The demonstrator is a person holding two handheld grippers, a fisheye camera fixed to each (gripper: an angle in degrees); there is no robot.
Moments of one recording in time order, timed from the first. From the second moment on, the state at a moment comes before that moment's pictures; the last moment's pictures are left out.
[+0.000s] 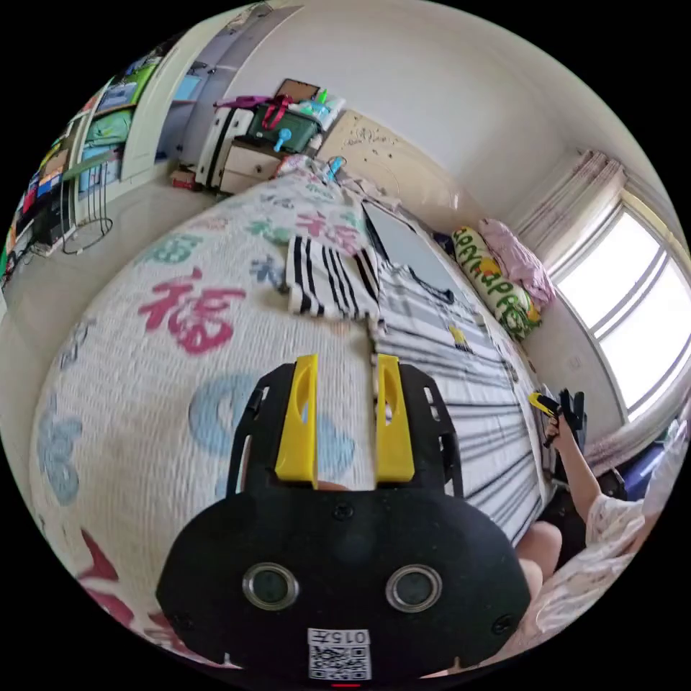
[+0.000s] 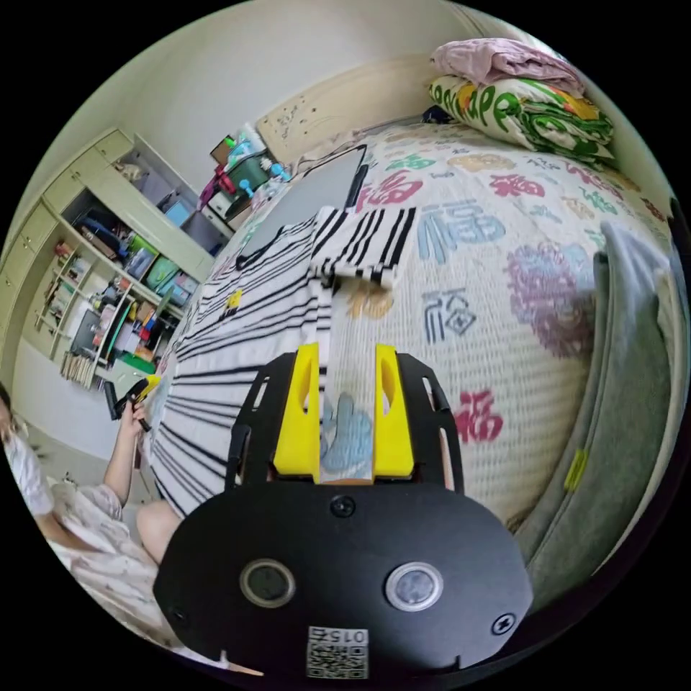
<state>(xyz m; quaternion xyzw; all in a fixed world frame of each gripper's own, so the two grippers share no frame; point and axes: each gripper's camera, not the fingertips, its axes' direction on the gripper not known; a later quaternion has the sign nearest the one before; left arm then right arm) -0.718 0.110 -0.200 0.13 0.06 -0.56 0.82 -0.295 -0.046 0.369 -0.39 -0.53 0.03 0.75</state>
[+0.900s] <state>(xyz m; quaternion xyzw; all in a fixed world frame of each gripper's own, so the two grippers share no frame) -0.571 0.244 -0.177 0.07 0.07 -0.54 0.83 -0.073 0.046 0.172 -0.44 -0.57 -0.02 0.70</state>
